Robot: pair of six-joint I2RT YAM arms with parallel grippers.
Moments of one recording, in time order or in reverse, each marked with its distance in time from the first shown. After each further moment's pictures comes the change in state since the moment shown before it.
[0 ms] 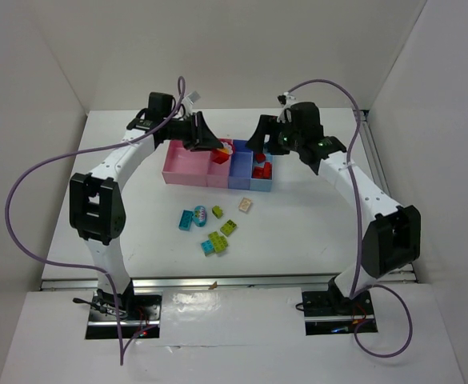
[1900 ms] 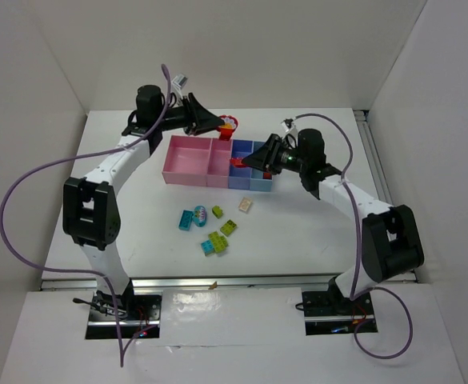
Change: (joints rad) left arm 0.025 -0.073 -0.134 0.560 0.071 -0.413; right arm -0.050 -0.042 -0.412 0.610 -0.377 0.447
